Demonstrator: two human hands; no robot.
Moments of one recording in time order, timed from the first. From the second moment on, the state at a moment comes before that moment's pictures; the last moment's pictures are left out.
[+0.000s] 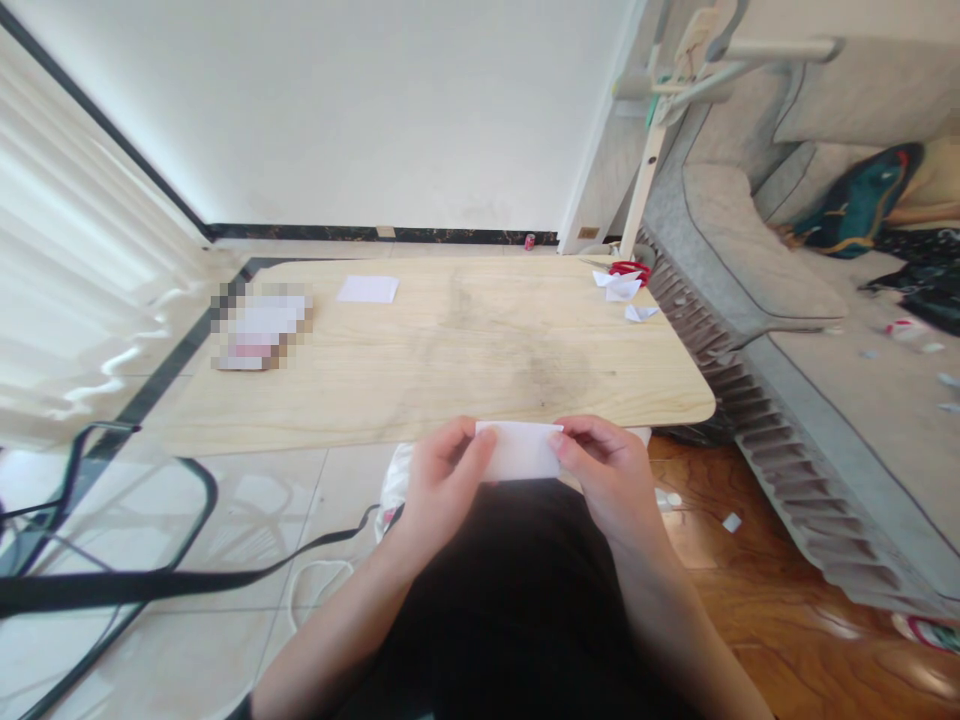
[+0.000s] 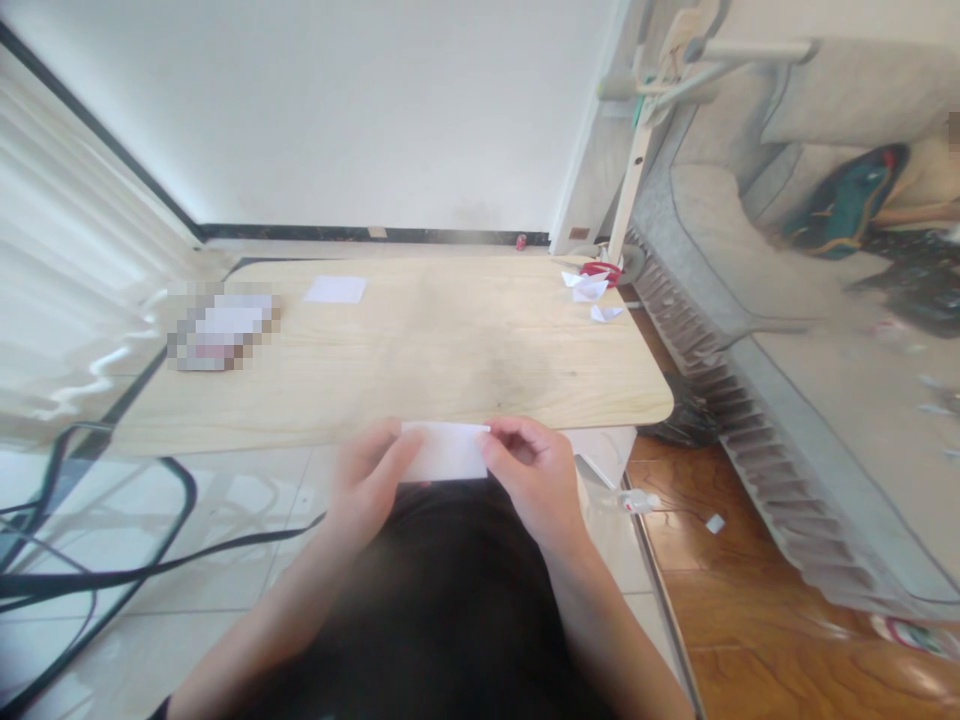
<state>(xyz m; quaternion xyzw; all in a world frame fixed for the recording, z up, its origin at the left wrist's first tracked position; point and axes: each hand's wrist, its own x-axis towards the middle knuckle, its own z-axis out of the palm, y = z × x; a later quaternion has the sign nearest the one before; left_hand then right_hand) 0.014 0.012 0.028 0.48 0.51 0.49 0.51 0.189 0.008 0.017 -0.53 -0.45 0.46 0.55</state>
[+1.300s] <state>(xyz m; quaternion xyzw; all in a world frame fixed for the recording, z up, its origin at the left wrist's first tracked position) 0.013 0.020 0.022 0.60 0.45 0.28 0.60 0.189 0.018 0.017 -0.48 -0.44 0.52 0.55</state>
